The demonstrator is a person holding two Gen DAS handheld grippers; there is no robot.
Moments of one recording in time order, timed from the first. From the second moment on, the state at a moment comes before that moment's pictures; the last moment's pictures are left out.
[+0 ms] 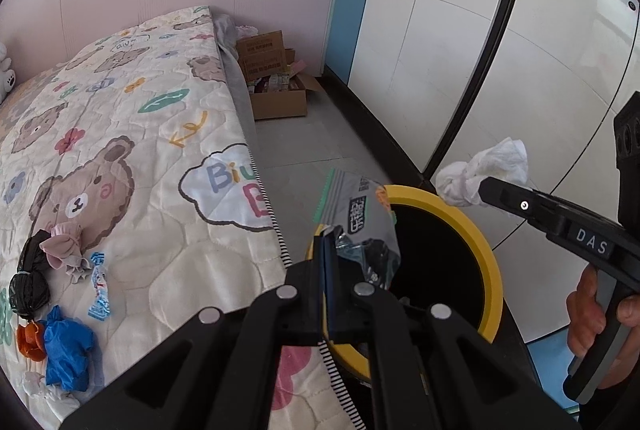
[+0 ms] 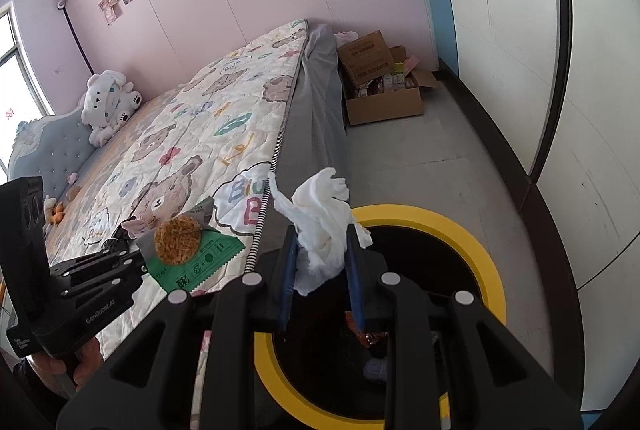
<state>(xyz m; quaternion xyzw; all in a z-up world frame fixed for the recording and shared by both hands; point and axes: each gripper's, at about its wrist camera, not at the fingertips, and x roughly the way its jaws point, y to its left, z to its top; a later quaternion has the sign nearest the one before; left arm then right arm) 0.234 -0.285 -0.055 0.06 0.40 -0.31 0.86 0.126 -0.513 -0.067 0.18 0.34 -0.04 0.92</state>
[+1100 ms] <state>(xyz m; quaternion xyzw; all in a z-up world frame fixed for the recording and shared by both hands) 0.223 -0.322 -0.082 0.07 0.42 -0.33 0.84 0.111 -0.553 -0.078 0.24 0.34 -0.11 0.90</state>
